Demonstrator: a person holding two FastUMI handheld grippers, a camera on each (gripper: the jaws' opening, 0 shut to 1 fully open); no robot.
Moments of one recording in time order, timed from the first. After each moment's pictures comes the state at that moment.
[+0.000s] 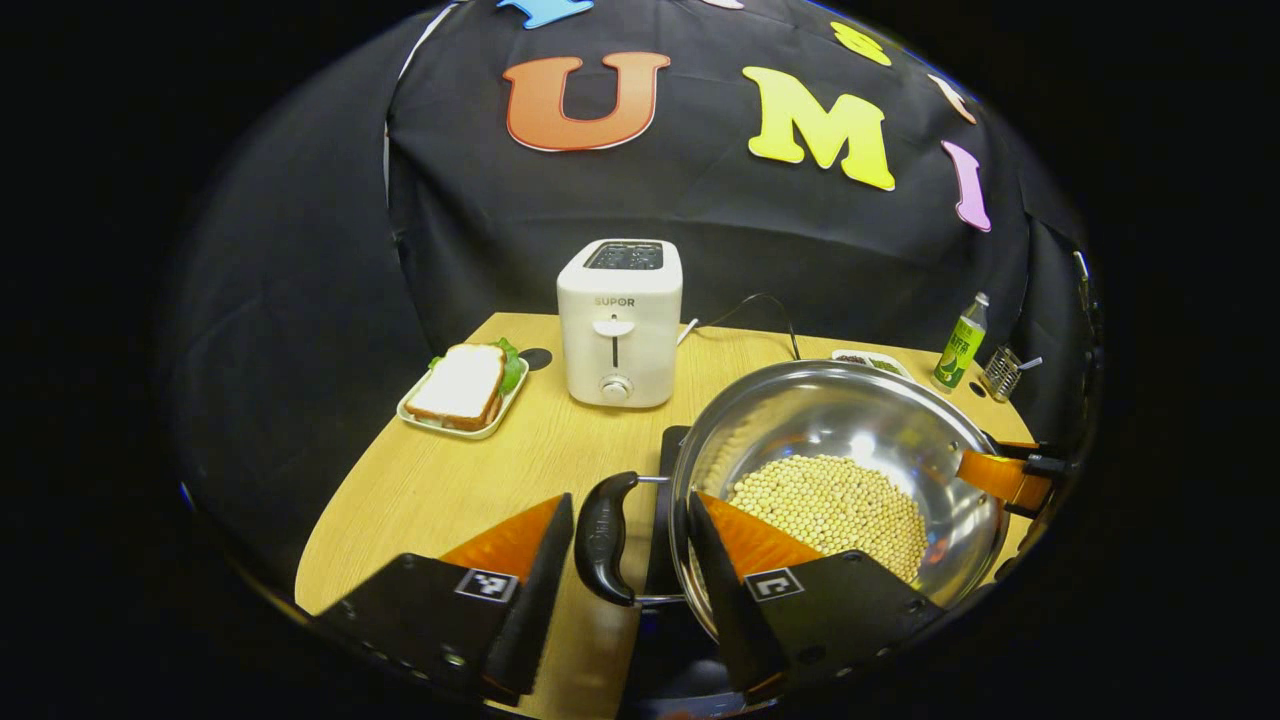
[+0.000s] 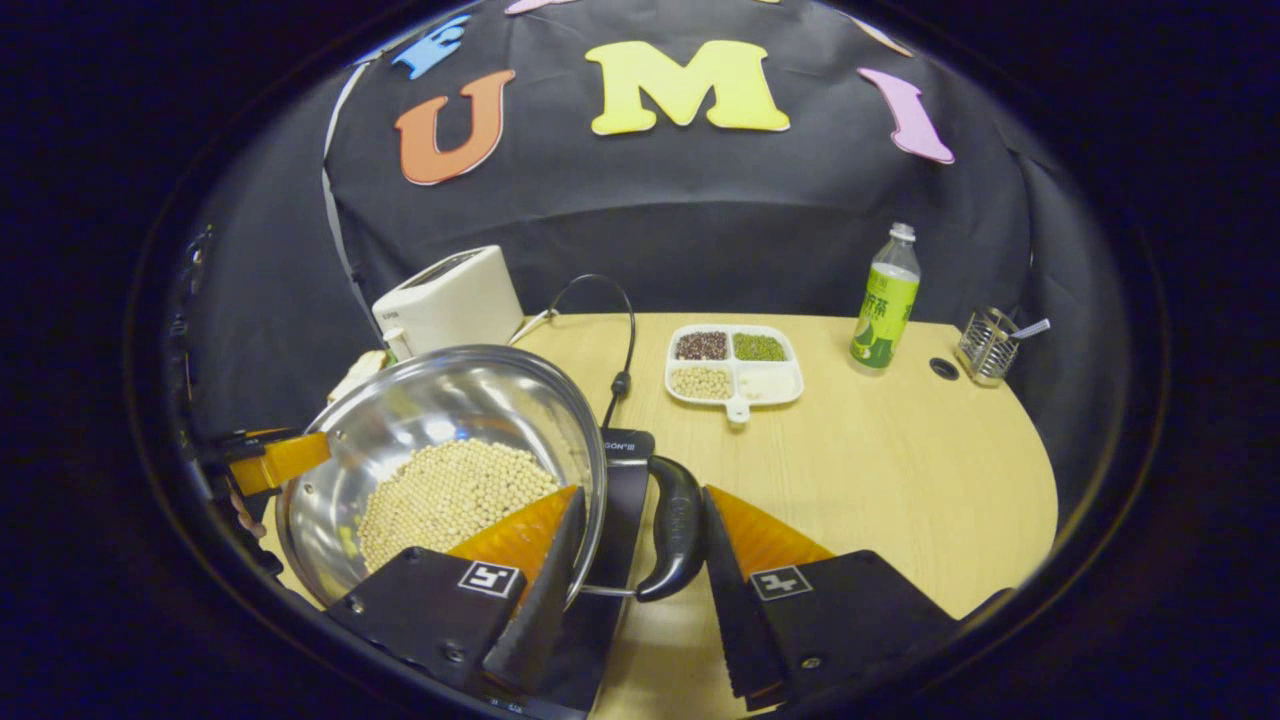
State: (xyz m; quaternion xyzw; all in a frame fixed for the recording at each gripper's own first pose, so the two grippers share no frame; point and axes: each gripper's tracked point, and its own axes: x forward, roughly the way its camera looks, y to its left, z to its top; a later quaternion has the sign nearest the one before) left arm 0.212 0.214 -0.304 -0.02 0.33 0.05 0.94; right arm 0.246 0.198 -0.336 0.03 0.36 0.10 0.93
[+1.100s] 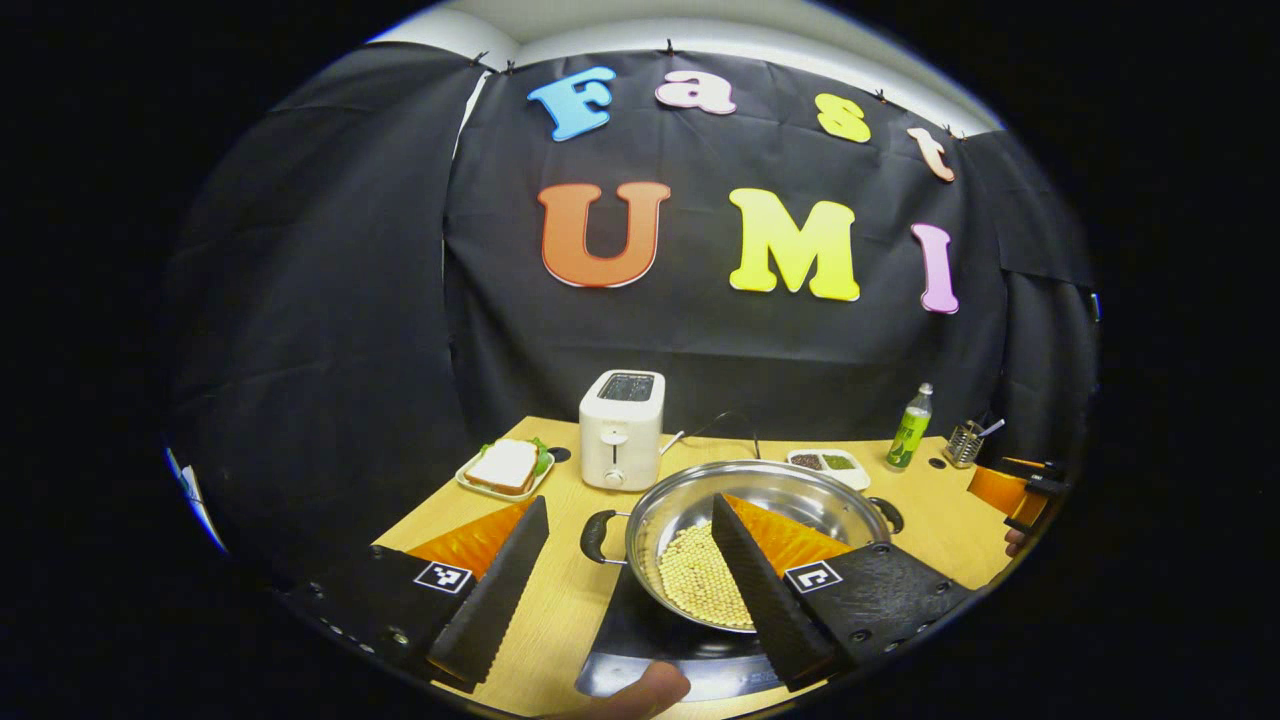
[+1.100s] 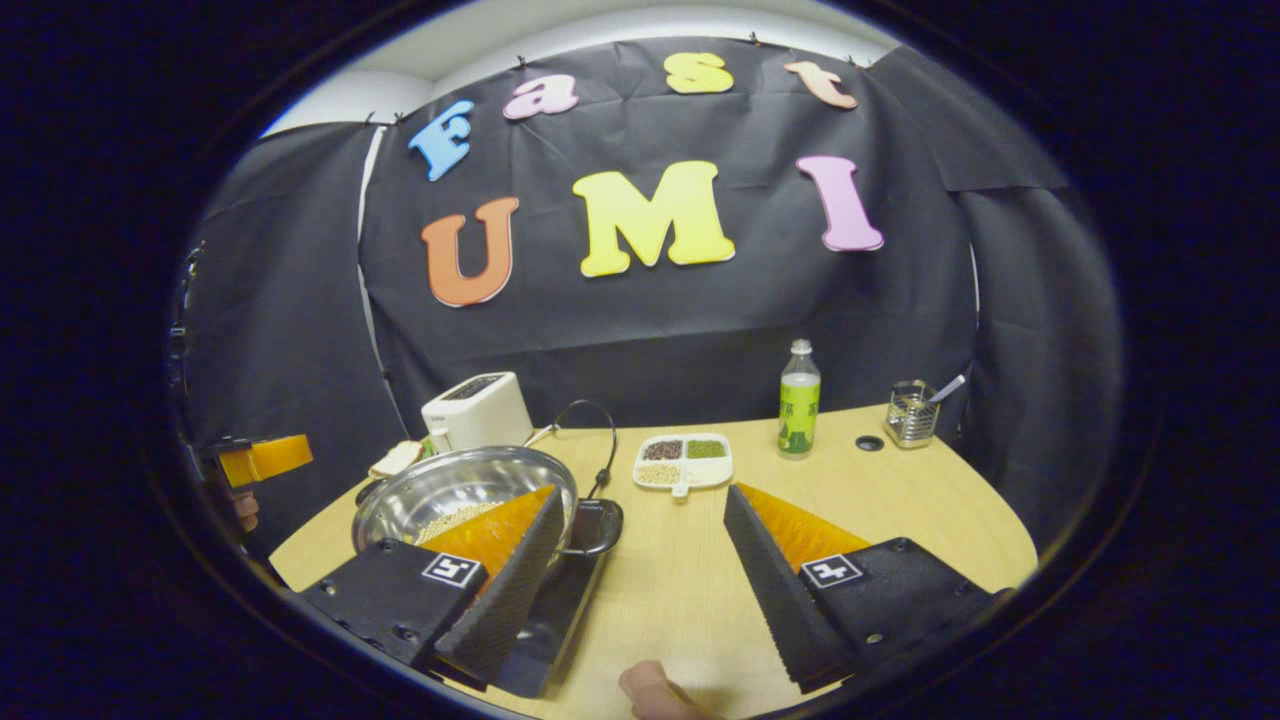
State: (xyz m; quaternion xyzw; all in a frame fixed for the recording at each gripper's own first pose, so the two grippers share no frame) left arm 0.120 0.166 -0.157 -0.03 0.15 0.07 0.99; right arm 0.163 0.113 -0.211 0.05 0.18 0.09 0.98
